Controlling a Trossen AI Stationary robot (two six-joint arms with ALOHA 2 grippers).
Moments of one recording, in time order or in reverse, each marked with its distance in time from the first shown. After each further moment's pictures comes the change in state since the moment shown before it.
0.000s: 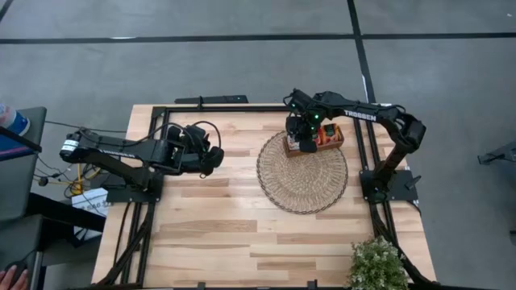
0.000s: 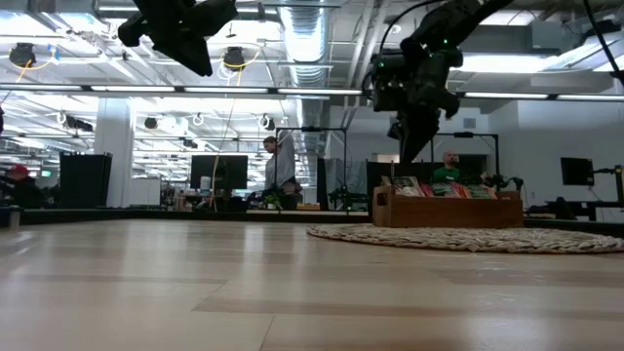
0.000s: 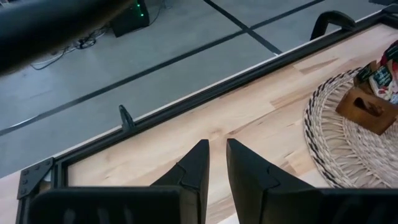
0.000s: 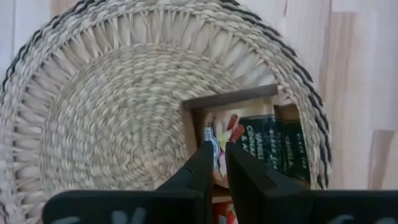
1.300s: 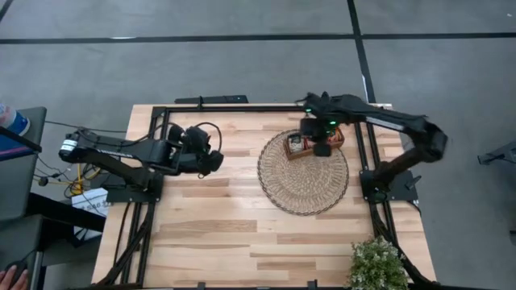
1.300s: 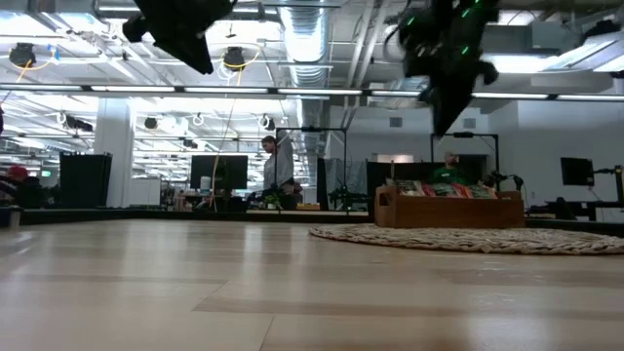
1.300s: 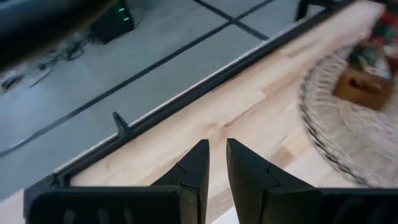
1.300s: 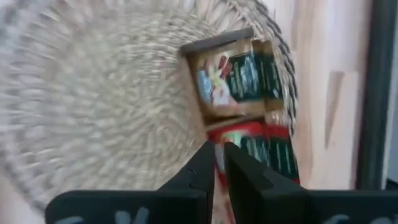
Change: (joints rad) left arm -0.010 -0.013 0.000 0.021 0.039 0.127; right arm 0.071 -0.210 -0.047 -0.146 0.205 0.077
